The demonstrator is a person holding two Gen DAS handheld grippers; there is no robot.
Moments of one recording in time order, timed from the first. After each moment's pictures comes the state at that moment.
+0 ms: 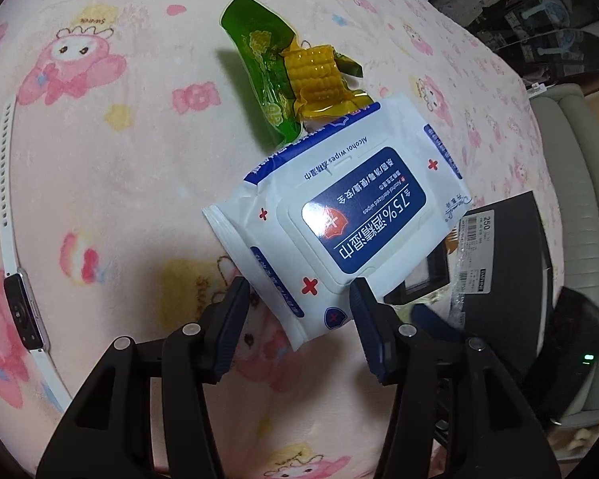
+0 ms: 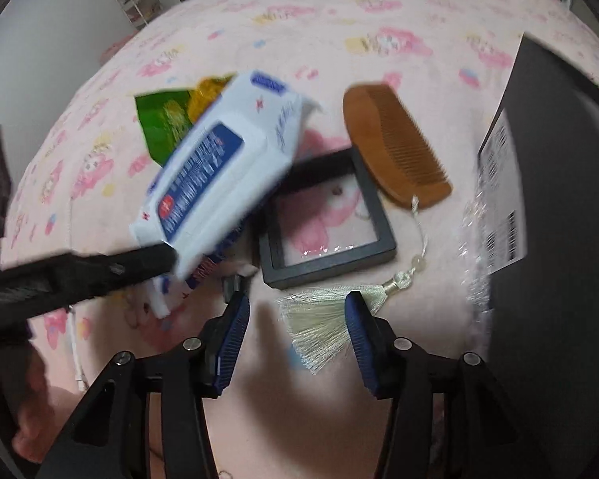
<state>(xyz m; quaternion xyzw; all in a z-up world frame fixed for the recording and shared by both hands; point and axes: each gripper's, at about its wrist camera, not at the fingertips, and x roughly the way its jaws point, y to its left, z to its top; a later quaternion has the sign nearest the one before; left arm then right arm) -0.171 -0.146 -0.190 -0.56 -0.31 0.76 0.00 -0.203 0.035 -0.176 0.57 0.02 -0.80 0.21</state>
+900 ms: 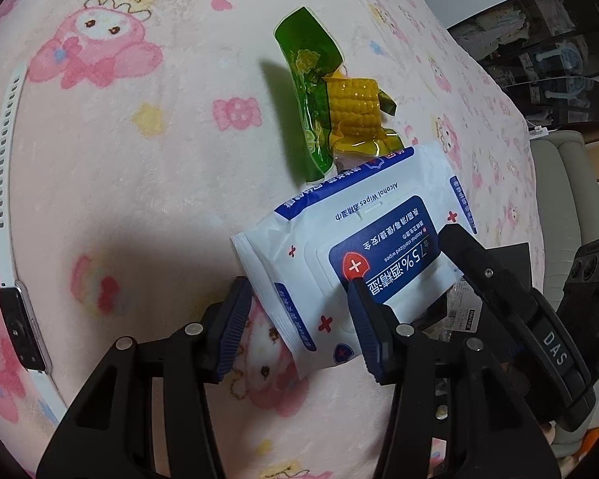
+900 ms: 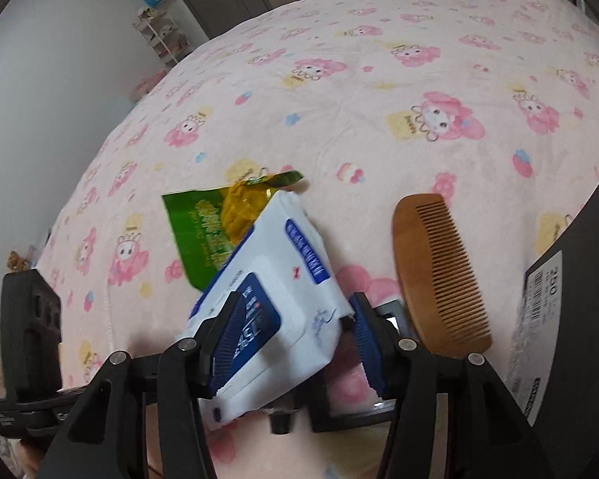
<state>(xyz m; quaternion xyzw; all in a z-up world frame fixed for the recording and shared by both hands) -0.175 -0.174 -0.200 -0.54 -0.37 0.75 -0.01 -0.261 0.012 -0.137 0.51 -0.04 -0.81 0.27</state>
